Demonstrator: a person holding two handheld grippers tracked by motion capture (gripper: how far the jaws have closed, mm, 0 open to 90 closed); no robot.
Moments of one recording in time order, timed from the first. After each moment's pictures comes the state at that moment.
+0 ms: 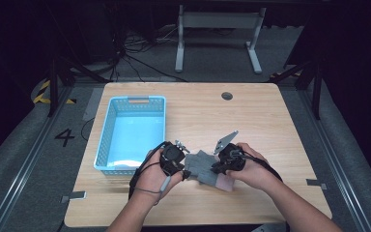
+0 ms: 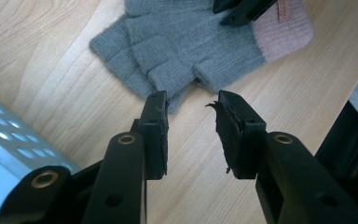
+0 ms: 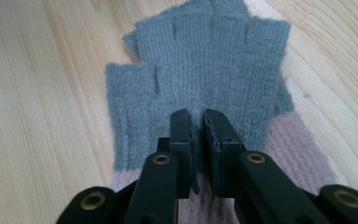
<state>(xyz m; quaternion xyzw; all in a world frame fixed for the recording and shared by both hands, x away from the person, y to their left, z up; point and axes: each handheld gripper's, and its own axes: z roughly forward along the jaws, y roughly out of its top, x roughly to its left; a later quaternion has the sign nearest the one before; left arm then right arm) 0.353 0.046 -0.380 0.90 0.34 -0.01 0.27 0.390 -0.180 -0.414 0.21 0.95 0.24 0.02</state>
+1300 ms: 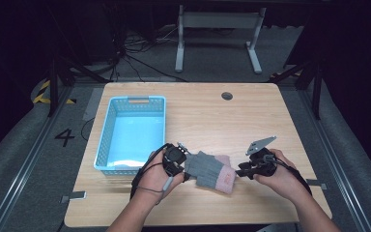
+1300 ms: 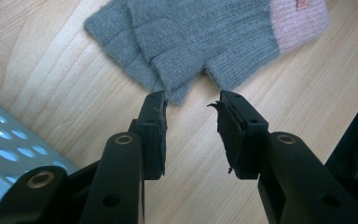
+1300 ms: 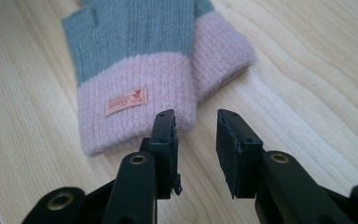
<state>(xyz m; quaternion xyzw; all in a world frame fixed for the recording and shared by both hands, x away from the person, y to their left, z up) 0.360 0.042 -0.394 0.91 0.34 -0.02 0.24 0.368 -0.263 -0.414 0.30 0.91 0.27 0.04</state>
